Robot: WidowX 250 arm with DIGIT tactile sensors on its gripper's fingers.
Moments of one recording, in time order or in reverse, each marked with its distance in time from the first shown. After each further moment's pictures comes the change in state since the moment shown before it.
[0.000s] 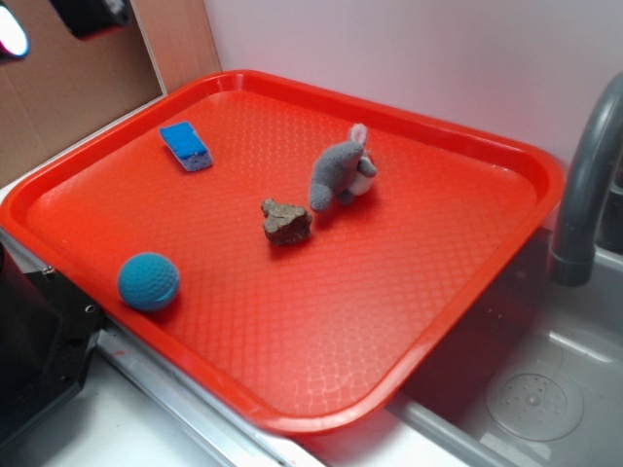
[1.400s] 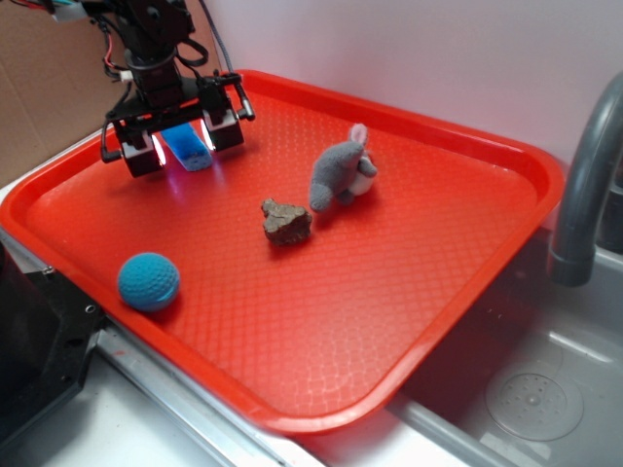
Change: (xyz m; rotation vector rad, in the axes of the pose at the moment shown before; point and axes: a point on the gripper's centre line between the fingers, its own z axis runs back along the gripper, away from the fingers) arm 0.094 0.027 -0.170 0.222 -0.165 0.380
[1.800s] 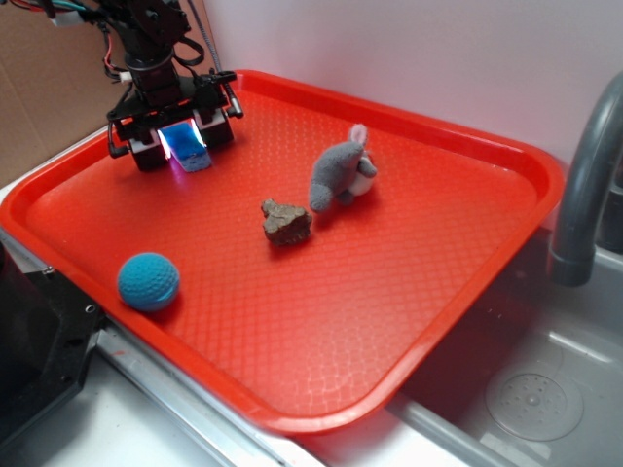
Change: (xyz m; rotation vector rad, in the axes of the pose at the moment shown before) arm 0.012 -0.001 -0.007 -0.032 0.025 0.032
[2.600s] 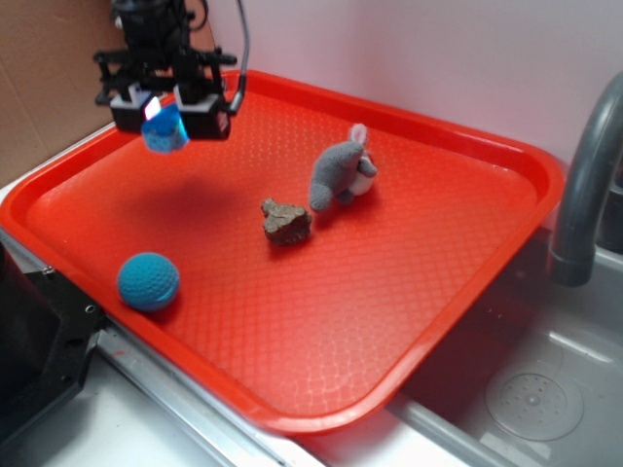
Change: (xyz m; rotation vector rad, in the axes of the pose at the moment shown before) arm -0.063 -0.010 0.089 0.017 0.202 -0.720
